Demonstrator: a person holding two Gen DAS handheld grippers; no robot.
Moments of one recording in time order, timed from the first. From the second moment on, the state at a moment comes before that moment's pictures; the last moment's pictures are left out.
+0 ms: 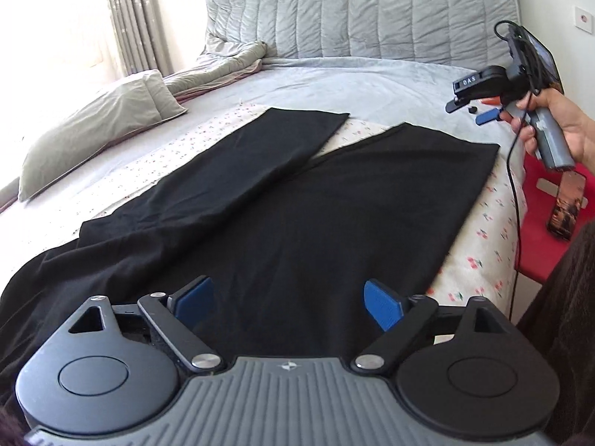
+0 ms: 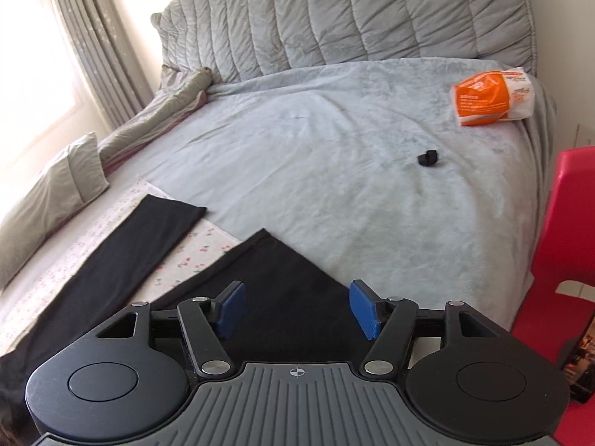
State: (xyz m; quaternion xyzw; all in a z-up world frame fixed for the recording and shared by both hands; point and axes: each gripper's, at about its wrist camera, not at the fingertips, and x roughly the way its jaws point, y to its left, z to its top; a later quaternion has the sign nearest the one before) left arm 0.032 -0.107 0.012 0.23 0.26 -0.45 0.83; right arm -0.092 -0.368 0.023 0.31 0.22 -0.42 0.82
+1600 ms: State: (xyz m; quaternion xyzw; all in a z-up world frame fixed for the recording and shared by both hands) left arm 0.386 -0.543 -0.072 0.04 0.38 -0.52 0.77; right arm 0.114 -0.495 -0.081 0.42 0.14 -0.26 0.86
